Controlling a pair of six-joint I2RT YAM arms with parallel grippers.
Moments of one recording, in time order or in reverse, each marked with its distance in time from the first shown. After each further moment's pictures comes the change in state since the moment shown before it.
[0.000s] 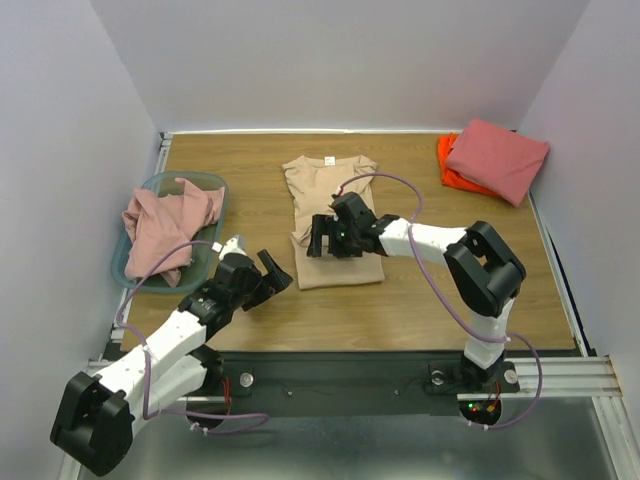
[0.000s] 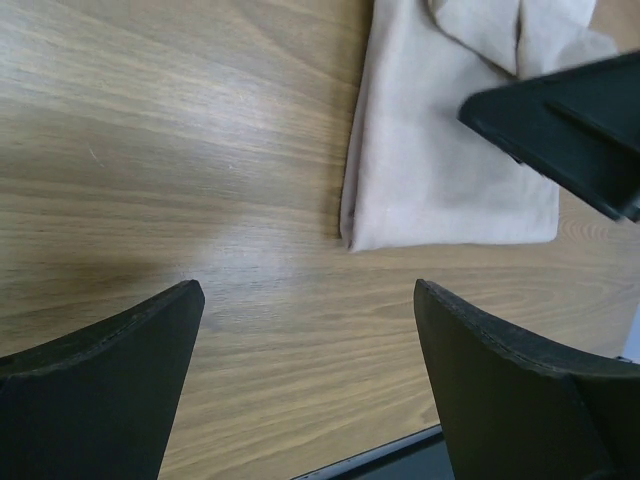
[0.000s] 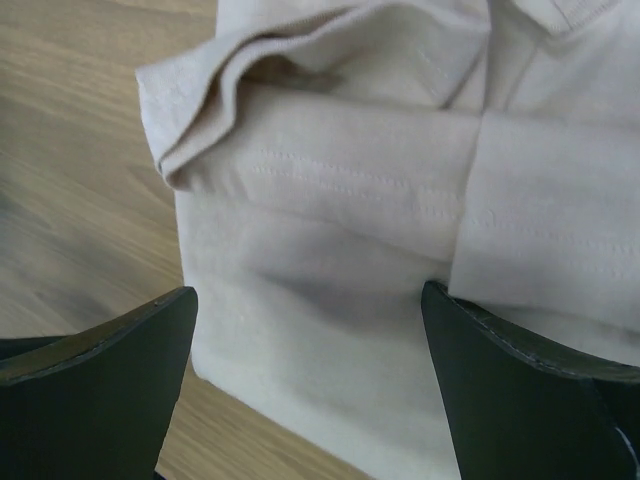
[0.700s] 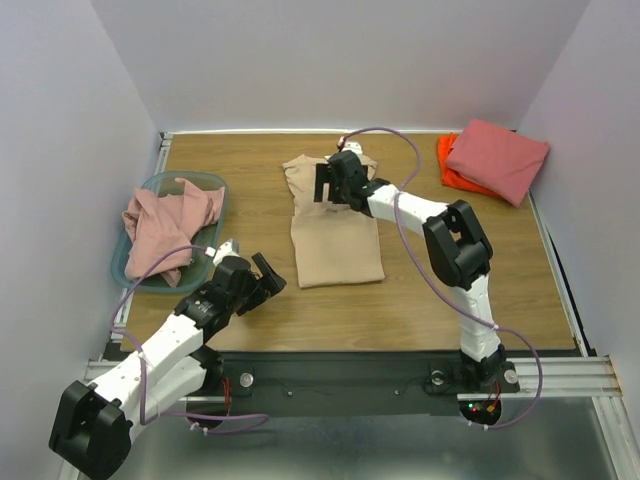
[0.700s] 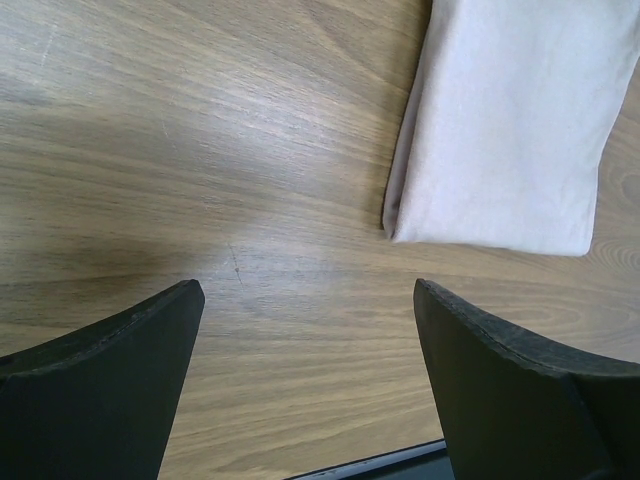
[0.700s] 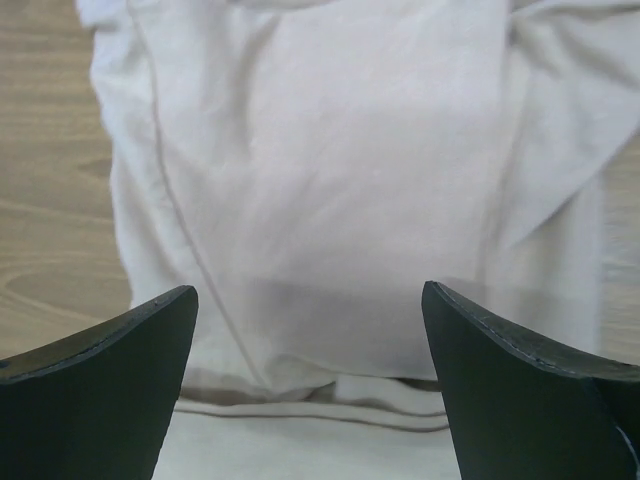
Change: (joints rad) left arm 0.000 -0.061 0.004 -0.112 -0.071 -0.019; right arm -0.106 0.309 0.472 0.018 0.365 -0.193
